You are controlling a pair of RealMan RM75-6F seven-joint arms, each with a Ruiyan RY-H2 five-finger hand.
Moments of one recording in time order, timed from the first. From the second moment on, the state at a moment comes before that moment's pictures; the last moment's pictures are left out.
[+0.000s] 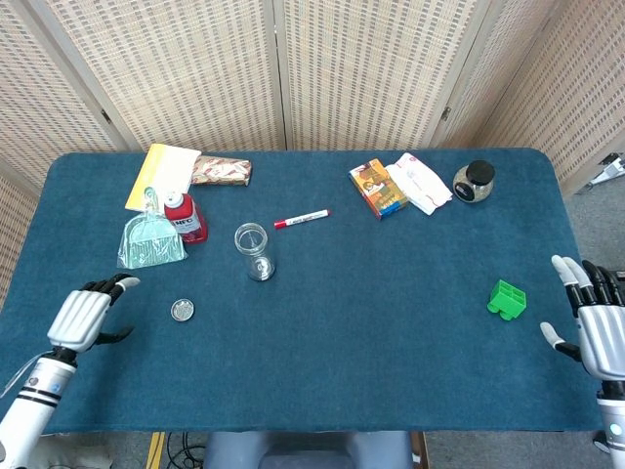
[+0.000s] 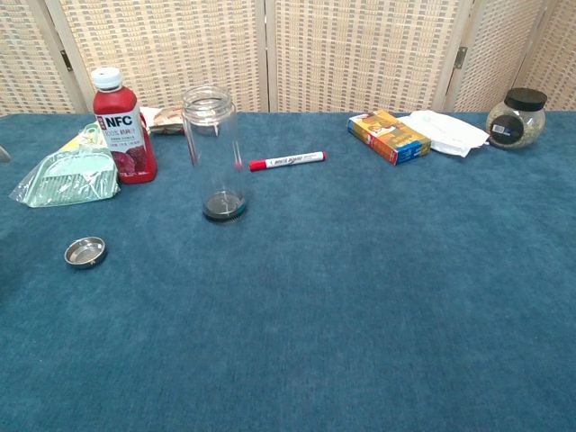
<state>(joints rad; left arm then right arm) -0.35 -1.20 -0.09 -1.50 1.46 1.13 0.03 0.07 -1.06 0.10 -1.67 -1.48 1.52 -0.10</state>
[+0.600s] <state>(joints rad) -0.51 -1.33 -0.11 -1.36 1.32 0.92 0.11 0.07 -1.06 0.10 -1.65 -1.46 1.51 -0.09</state>
